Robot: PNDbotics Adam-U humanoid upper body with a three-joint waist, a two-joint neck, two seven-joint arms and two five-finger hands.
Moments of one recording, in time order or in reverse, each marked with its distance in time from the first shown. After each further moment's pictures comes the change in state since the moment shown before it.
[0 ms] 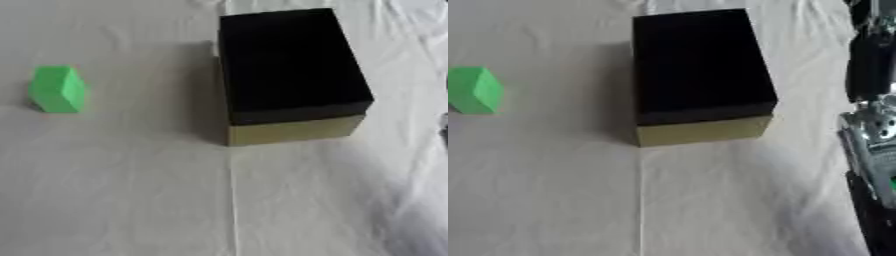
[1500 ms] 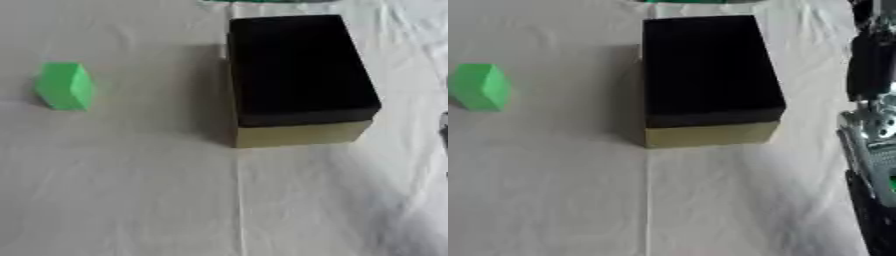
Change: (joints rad) left arm 0.198 0.023 0.263 -0.180 0.155 0.159 0.407; right arm 0.001 0.000 -0.014 0.000 0.008 -0.008 -0.017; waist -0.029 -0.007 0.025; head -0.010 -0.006
